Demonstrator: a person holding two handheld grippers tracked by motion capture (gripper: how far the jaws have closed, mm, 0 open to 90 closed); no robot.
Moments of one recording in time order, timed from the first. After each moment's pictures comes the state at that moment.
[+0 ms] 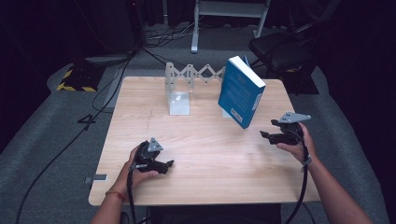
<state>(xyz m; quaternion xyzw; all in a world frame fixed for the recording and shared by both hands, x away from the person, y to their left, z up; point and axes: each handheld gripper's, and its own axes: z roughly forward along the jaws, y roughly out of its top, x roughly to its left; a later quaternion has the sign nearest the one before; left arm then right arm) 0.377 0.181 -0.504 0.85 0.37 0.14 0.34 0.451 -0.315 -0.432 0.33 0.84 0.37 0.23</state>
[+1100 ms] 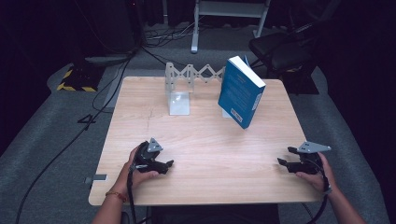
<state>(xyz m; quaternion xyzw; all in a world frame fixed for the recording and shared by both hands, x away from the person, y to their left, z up) 0.376 0.181 -0.504 0.85 0.37 0.14 0.34 0.380 -0.387 -0.493 0.36 0.84 0.36 0.20</state>
